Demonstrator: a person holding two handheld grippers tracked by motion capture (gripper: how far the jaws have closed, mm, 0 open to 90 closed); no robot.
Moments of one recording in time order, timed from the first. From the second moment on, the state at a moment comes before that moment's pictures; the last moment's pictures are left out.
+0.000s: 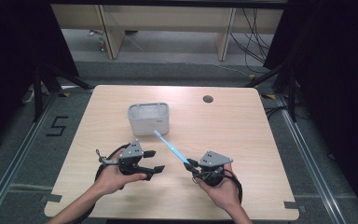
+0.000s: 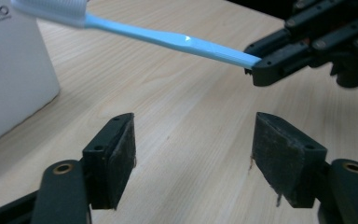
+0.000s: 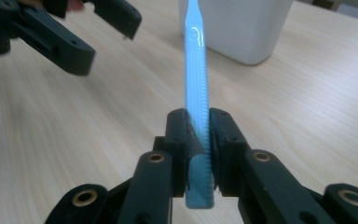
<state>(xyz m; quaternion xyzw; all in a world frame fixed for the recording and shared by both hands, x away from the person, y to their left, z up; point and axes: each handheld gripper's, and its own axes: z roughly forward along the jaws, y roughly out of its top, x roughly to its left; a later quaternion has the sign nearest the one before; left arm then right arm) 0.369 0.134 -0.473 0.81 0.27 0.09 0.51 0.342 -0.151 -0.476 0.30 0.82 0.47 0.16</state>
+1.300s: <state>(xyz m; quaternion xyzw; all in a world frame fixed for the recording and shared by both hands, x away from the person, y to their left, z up) 0.393 0.117 -0.467 0.67 0.37 0.01 0.65 0.339 -0.129 -0.479 0.28 0.80 0.50 0.19</state>
